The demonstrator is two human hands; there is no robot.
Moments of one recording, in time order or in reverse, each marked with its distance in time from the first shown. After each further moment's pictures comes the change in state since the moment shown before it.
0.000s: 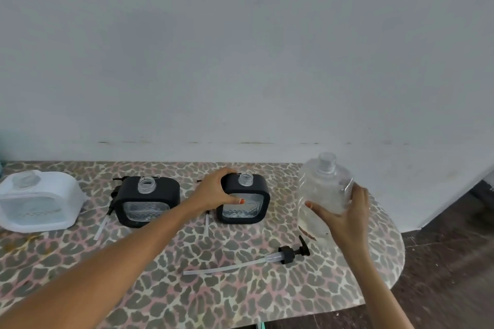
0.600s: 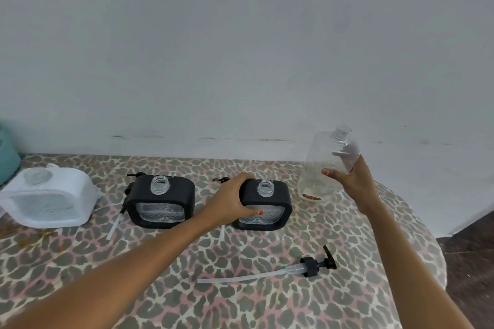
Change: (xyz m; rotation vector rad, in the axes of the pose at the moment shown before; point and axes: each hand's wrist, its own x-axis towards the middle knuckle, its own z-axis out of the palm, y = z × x) left_hand -0.001 -0.021 0.009 0.108 -0.003 0.132; right_hand 0.097 0.028 0.056 0.328 -0.327 0.098
